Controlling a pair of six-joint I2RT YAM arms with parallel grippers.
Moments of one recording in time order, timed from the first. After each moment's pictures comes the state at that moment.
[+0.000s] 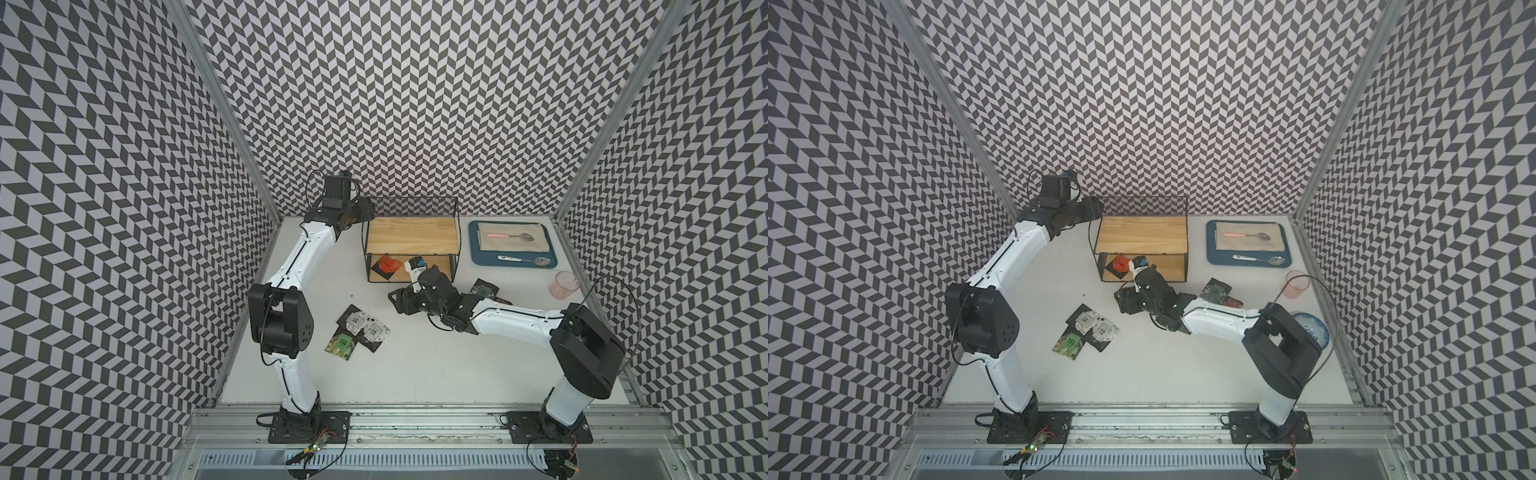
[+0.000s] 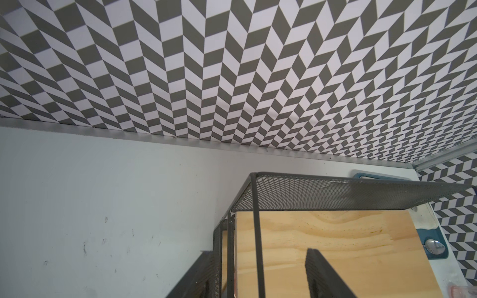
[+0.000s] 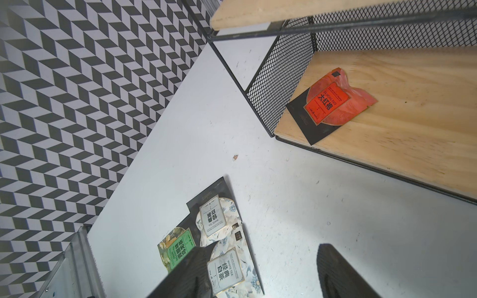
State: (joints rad) left arm -0.21 1.90 1.83 -0.52 0.13 -0.33; right arm 0.87 1.72 1.06 0.10 -0.01 0.54
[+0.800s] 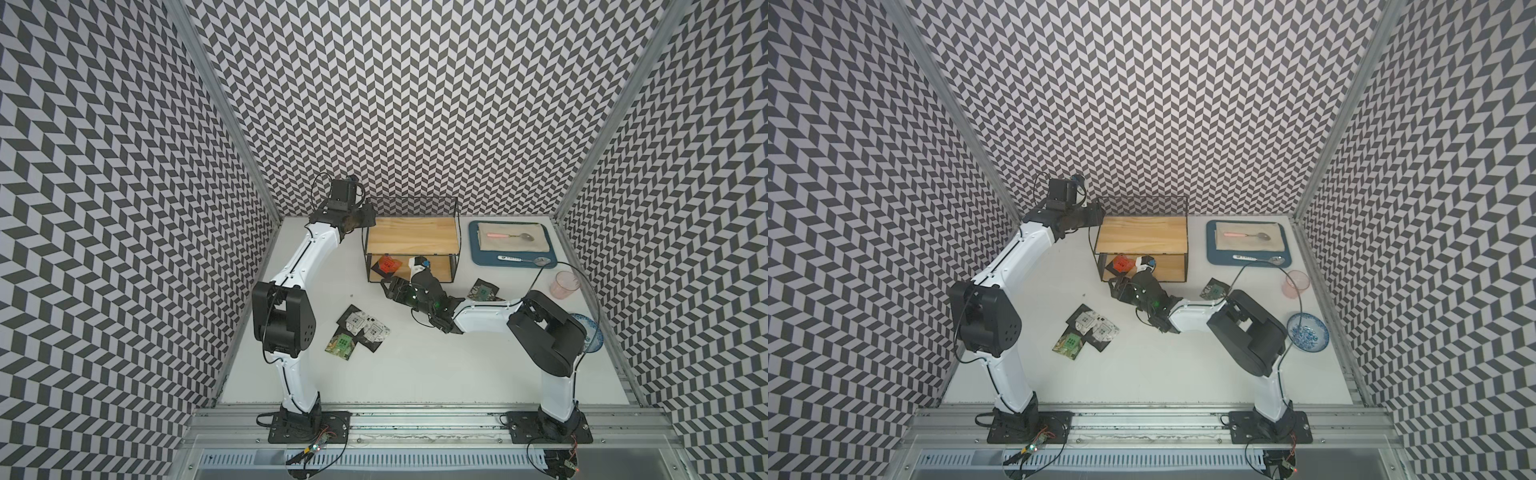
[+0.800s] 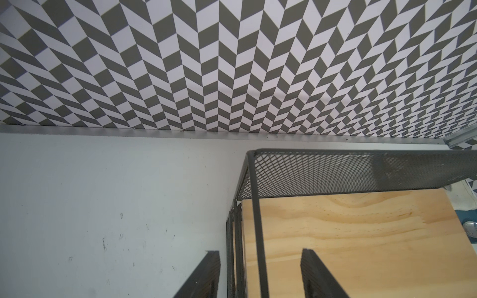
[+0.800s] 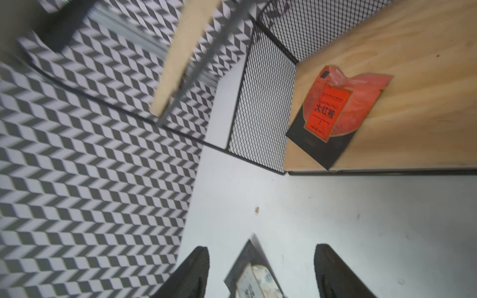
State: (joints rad) left arm -0.23 1.91 1.81 -0.54 0.08 -0.23; right arm 0.84 1.94 1.07 0.55 0.04 1.06
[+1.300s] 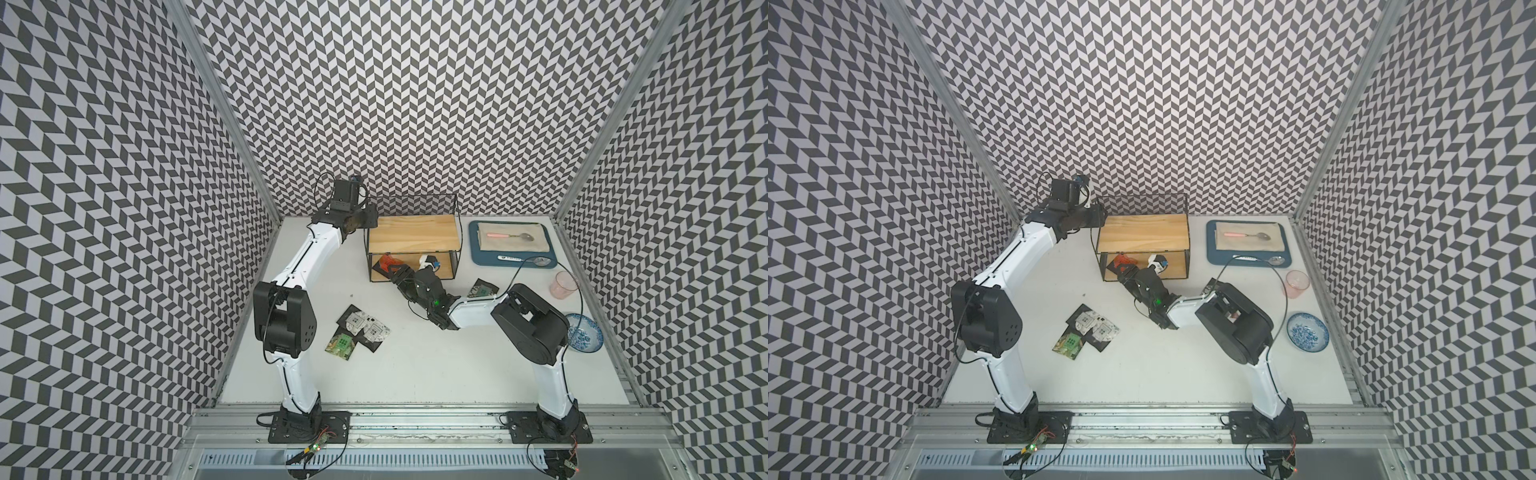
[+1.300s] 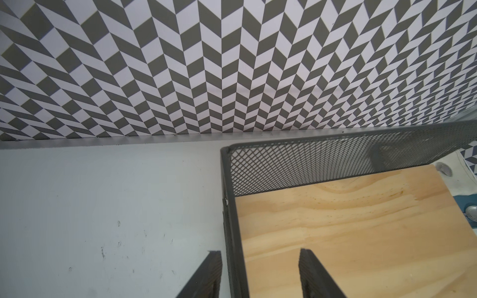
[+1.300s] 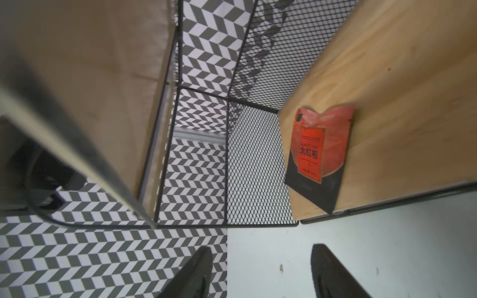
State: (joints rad) left arm -0.25 1.91 1.81 -0.54 0.09 -0.18; right arm 0.81 2.06 1.11 0.68 0.14 1.34
